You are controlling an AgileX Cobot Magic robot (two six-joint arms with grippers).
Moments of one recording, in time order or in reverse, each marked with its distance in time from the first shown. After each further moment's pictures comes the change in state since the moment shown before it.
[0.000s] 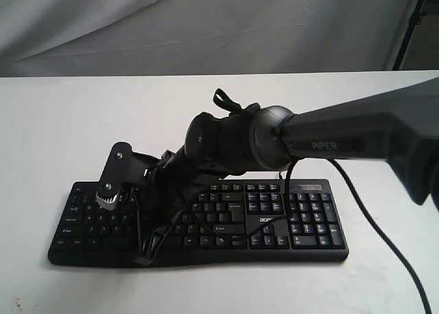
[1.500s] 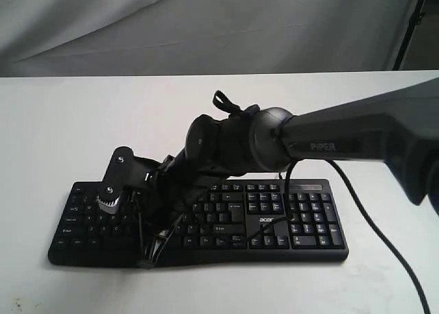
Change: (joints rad) left arm 0.000 0.000 0.000 0.000 0.000 0.000; right arm 0.000 0.006 0.002 -0.022 0.025 0.026
